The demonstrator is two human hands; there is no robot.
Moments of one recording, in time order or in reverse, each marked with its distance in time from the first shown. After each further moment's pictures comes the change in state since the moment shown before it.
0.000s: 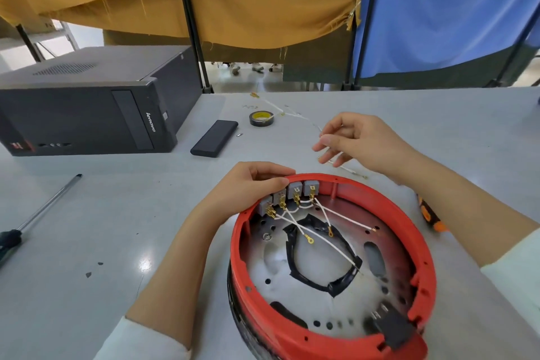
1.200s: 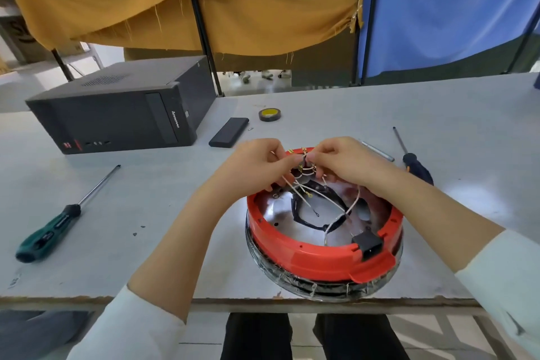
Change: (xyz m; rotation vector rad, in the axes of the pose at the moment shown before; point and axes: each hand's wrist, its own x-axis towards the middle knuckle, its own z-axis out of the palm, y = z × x) left_hand -0.058 0.050 0.021 0.469 0.124 0.064; right_hand -0.057 -0.006 0.045 -0.089 0.003 0.176
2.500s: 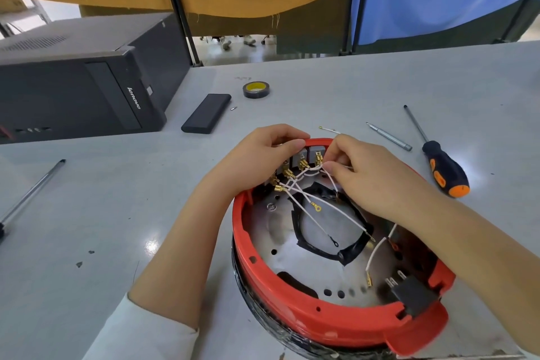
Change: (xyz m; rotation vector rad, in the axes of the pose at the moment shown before) left_hand 0.064 -0.037 0.021 -0.169 -0.117 0.038; right_hand 0.000 0.022 0.007 -0.435 0.084 -0.051
